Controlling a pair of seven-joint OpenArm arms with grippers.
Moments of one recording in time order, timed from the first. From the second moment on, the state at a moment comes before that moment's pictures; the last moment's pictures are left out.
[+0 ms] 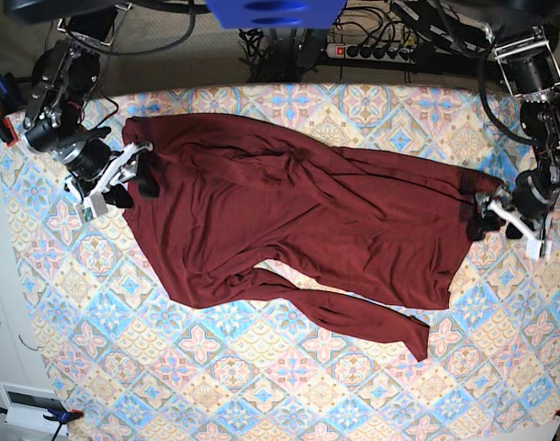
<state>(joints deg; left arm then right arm) -2.8 -29.3 -24.2 74.9 -41.9 -30.5 47.5 -9.2 14.5 27.4 104.1 41.0 40.9 -63.4</state>
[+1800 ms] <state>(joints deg) -29.8 -14.7 -13.8 36.4 -18.0 -19.4 21.9 20.7 17.9 17.5 62.8 13.1 40.8 -45.5</state>
